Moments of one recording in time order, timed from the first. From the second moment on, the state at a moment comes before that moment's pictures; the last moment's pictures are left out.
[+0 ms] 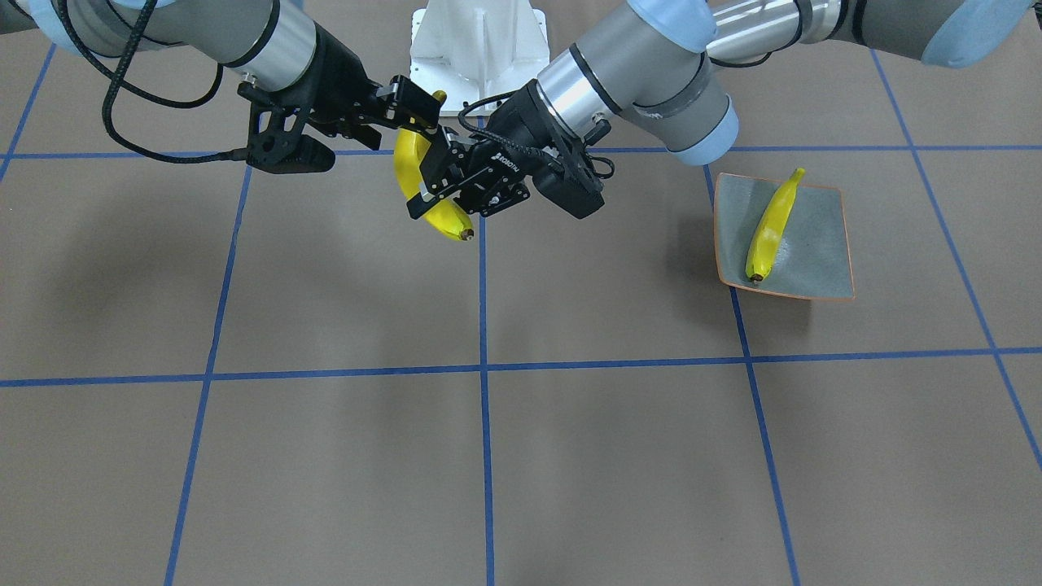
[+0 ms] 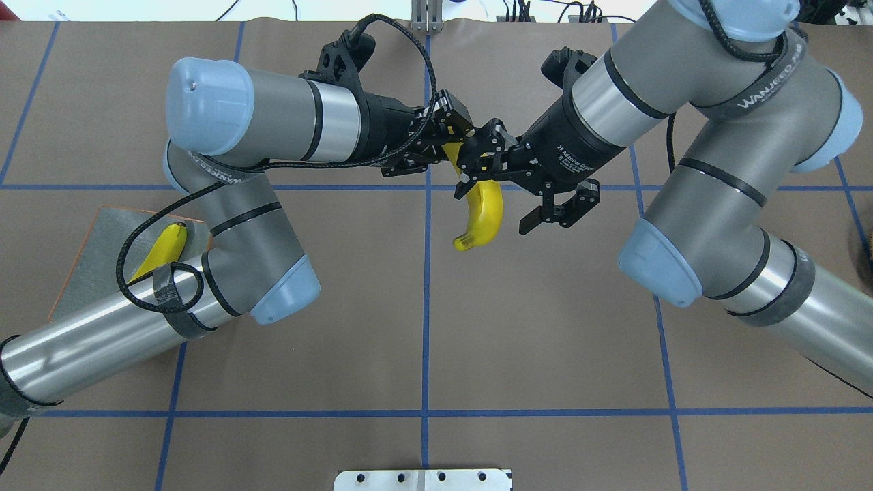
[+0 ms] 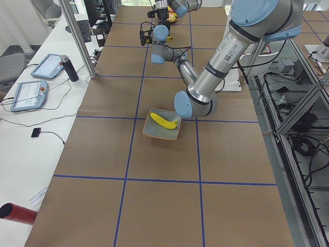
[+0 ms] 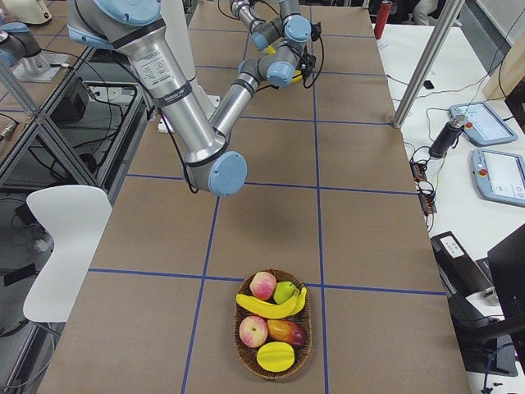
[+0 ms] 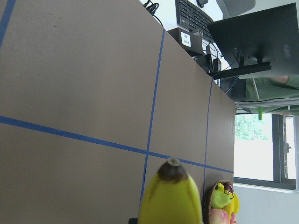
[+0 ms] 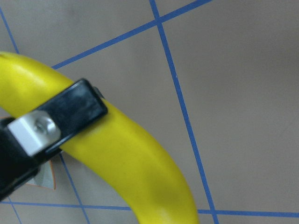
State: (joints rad) left arm -0.66 -2.33 -1.56 -2.53 -1.93 -1.77; right arm 0.81 -0.98 1.91 -1.37 2.47 1.56
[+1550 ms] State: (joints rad) left arm -0.71 -1.99 -1.95 -1.77 -2.03 -1.03; right arm 1.07 -1.21 1.94 -1.34 2.42 1.22
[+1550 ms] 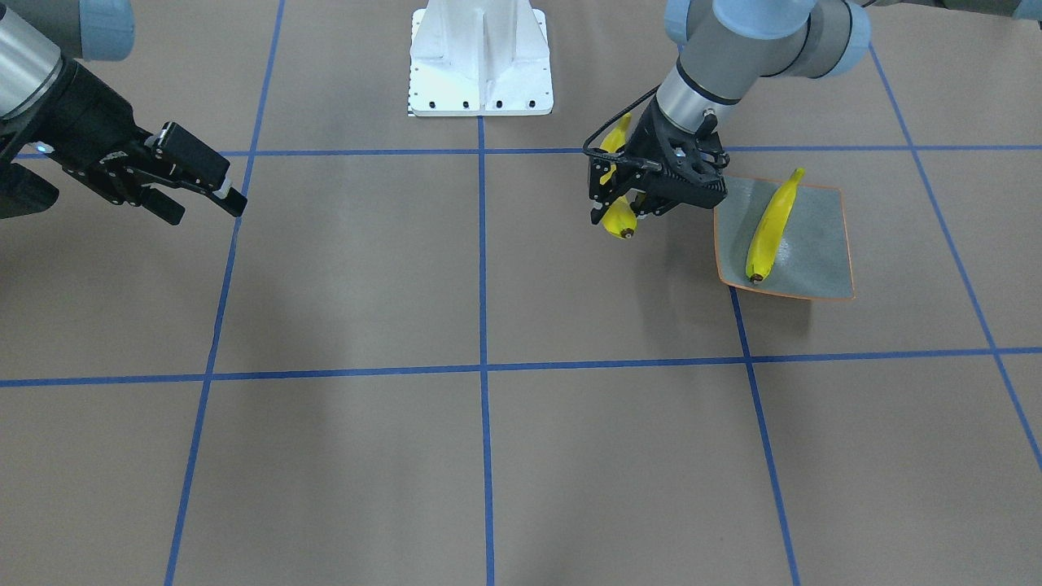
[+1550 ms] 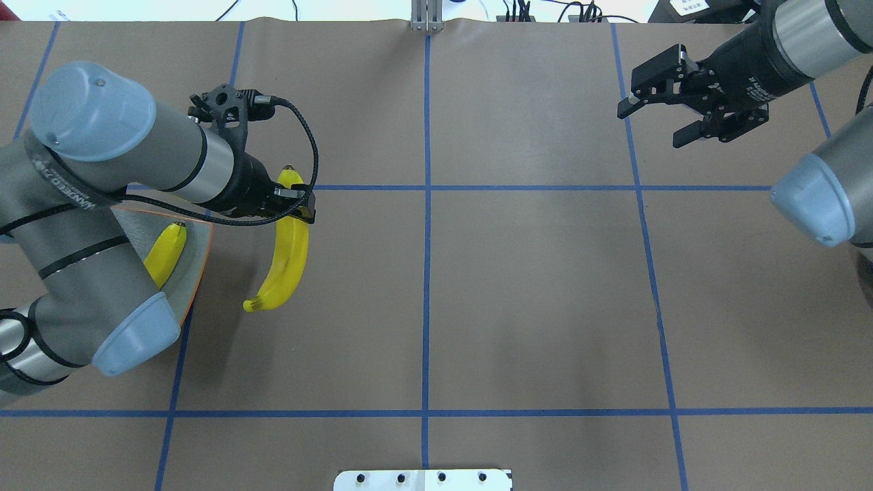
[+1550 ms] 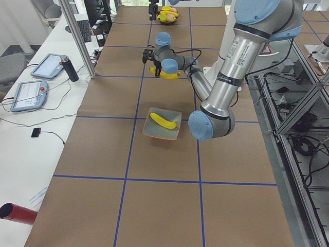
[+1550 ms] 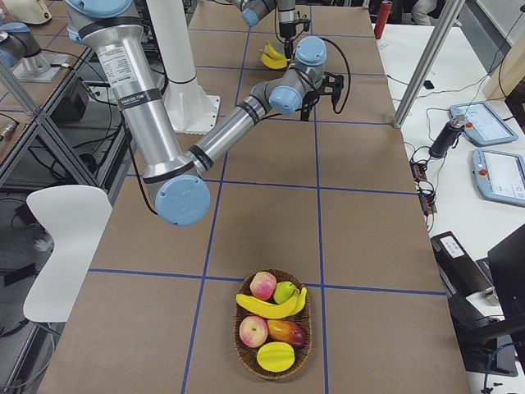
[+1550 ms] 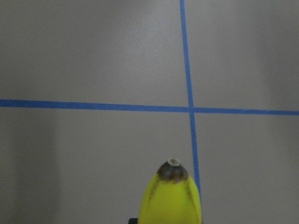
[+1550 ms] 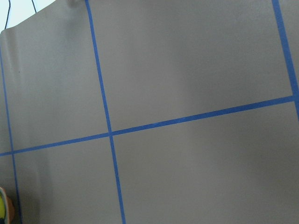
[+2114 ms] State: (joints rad) left arm -0.73 -1.82 -2.00 -1.73 -2.02 -0.81; right arm 1.07 -1.21 1.91 -1.33 2.41 1.21
